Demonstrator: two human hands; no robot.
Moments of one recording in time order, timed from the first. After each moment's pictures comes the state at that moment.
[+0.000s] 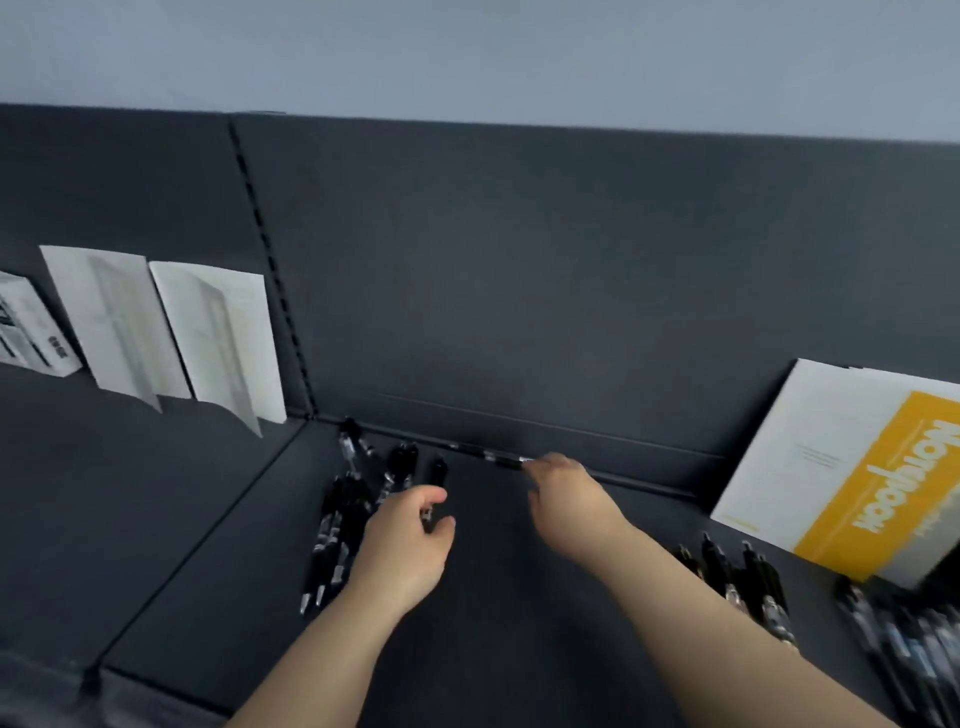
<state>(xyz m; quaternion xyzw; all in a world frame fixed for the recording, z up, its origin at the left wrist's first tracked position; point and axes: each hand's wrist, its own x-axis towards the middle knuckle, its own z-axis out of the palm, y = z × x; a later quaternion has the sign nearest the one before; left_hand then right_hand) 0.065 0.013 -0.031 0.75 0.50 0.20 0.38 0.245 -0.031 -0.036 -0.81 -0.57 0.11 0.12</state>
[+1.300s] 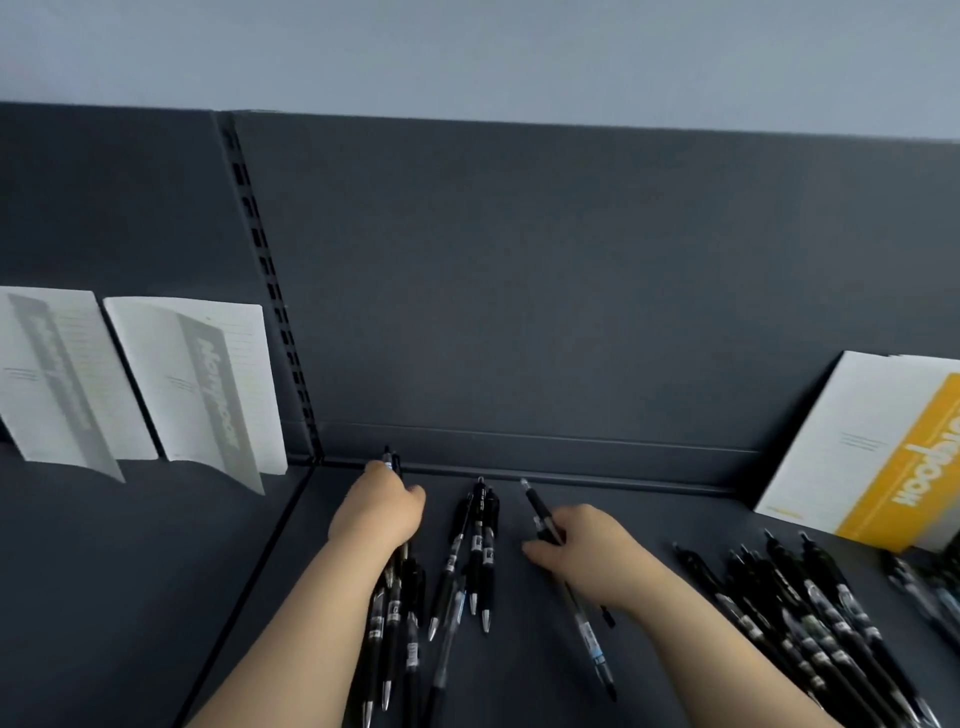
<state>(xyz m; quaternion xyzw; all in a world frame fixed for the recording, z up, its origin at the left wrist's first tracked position) 0.054 0.151 -0.033 0.76 0.57 0.07 0.30 0.184 -0.015 -0.023 -0.85 -0.40 0.27 0.21</state>
